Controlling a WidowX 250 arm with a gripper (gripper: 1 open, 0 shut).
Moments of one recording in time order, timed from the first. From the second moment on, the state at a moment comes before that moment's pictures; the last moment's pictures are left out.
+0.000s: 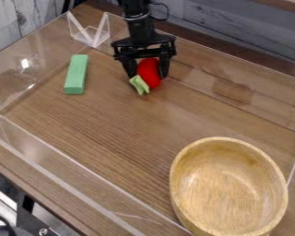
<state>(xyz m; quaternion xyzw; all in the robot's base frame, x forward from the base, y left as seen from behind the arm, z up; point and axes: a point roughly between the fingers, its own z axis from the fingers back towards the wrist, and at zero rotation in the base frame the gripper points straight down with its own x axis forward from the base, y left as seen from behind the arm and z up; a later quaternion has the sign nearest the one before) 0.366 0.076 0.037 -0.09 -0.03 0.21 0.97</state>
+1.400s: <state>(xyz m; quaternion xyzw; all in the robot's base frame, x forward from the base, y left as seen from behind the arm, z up) 0.363 0.074 0.026 -0.08 0.02 0.15 0.98</state>
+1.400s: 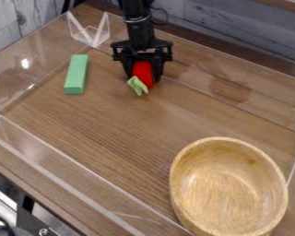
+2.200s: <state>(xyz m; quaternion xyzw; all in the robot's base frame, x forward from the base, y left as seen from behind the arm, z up) 0.367 0.030 0.071 -0.09 -0.01 0.14 0.99</state>
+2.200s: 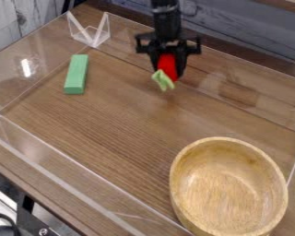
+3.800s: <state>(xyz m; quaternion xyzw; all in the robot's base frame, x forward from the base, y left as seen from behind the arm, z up) 0.345 -0.044 0.067 -0.05 0.06 0.00 1.00</state>
